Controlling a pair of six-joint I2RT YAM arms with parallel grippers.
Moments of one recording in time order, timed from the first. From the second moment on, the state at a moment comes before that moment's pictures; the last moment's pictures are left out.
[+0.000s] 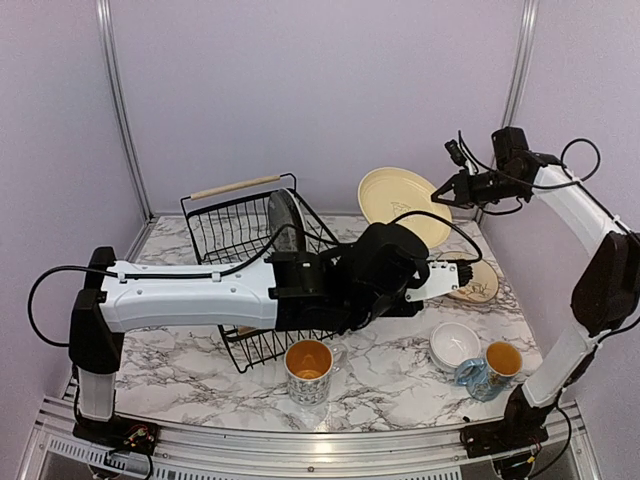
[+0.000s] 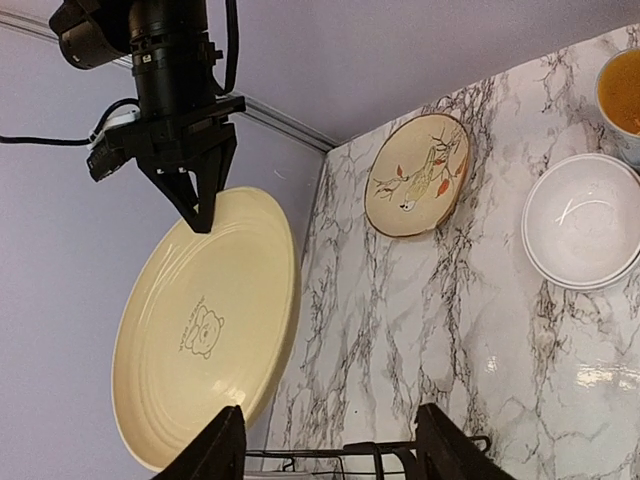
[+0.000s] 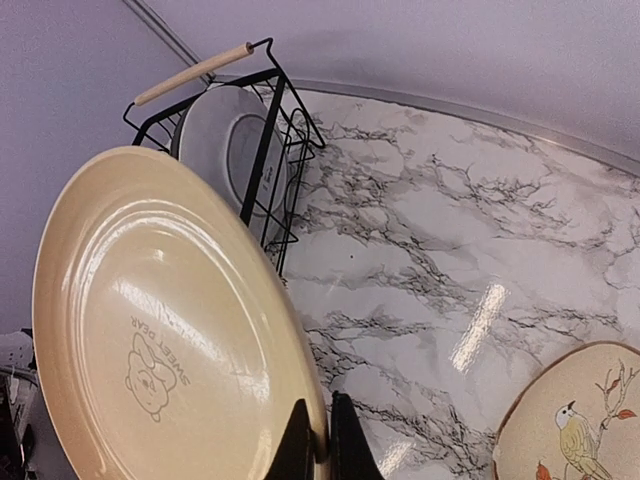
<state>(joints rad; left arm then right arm) -1.37 2.06 1.94 -0.30 -0.60 0.73 0.07 1.65 1.68 -0.82 -0.73 -0.03</state>
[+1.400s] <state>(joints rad) -1.38 2.24 2.06 -0.29 -0.88 0.87 0.12 1.49 1.51 -1.01 -0.81 -0.22</state>
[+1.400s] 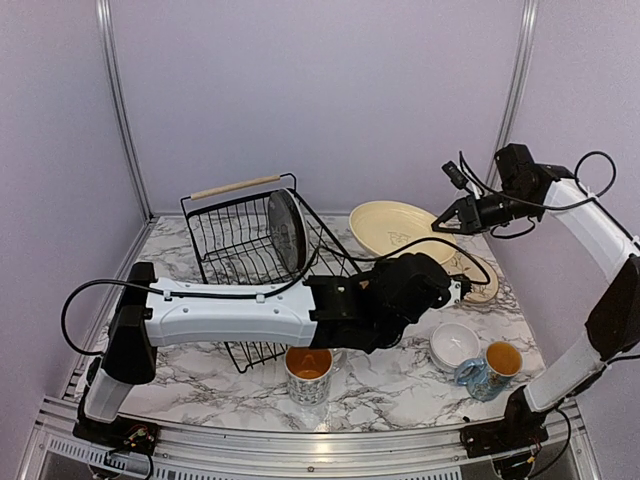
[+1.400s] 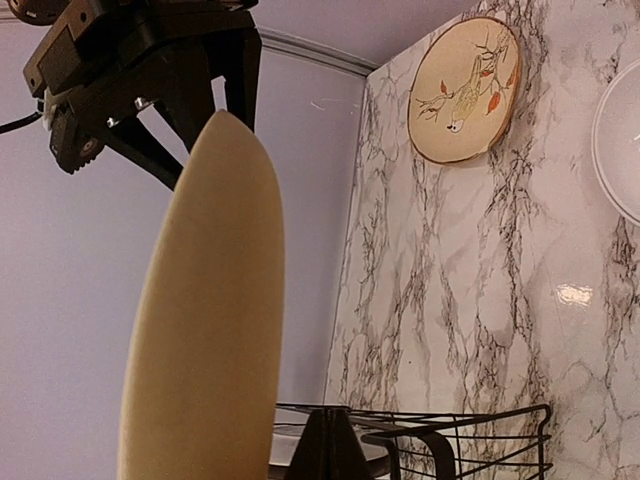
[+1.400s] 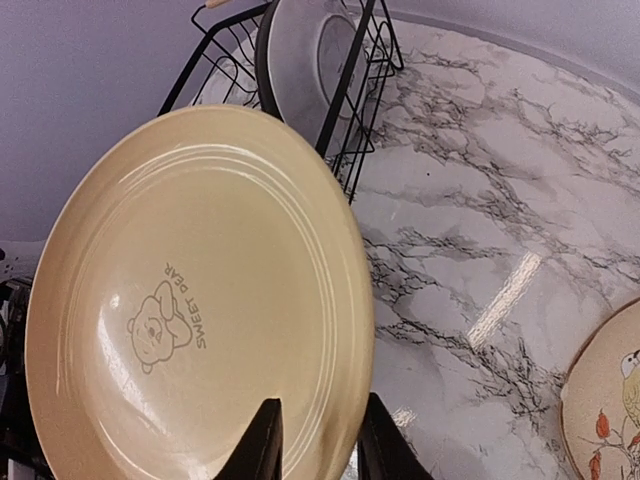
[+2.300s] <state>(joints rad) -1.44 1.98 1.97 -0.34 -0.49 0.61 0.07 1.49 1.53 -0.98 -0.74 -0.19</state>
